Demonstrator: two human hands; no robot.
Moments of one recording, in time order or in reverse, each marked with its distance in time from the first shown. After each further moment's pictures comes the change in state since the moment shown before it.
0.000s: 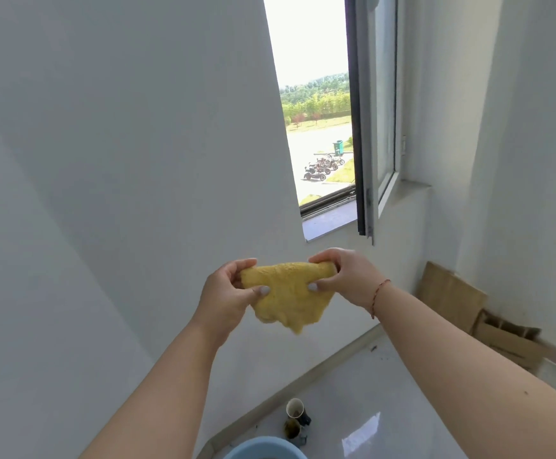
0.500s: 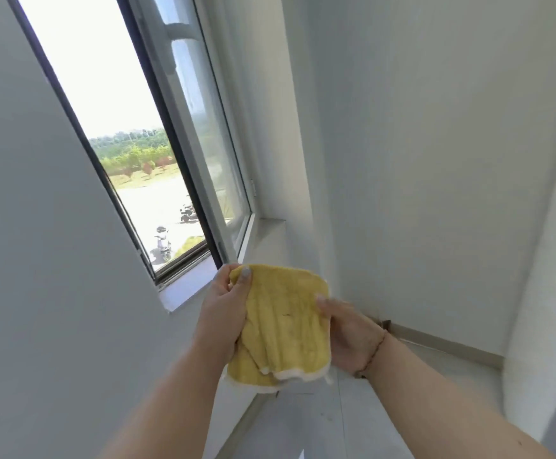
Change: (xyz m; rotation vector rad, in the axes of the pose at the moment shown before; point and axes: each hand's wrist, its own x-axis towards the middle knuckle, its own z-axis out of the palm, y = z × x) left_hand 0.072 0.085 0.240 -0.210 -0.383 0.029; right_hand -0.073 0.082 -0.161 1.078 0.025 0.078
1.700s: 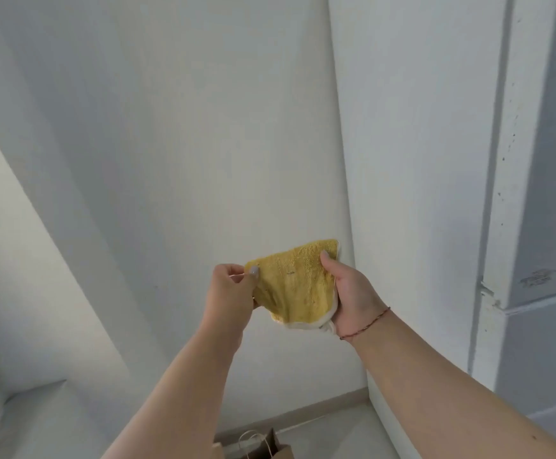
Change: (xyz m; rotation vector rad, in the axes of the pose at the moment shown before) left_hand 0.300 0.037 0.368 -0.053 -0.623 0.120; right_hand 0.017 -0.261 -0.223 0.205 0.970 -0.721
